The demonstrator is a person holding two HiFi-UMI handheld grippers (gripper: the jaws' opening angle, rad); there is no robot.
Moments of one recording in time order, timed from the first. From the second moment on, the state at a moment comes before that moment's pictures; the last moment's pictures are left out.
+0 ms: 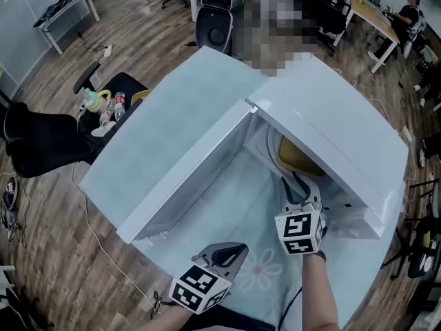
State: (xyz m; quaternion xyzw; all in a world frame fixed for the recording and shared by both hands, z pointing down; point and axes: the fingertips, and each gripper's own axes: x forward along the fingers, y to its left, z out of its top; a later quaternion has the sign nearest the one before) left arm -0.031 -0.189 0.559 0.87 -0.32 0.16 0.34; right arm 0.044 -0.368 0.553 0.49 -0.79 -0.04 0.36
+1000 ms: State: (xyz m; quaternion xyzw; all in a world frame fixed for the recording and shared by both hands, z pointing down) left arm -0.032 -0.194 0.588 0.86 -0.30 0.20 0.37; right arm 0.053 -0.400 0.589 0.44 -0.77 -0.10 0.46
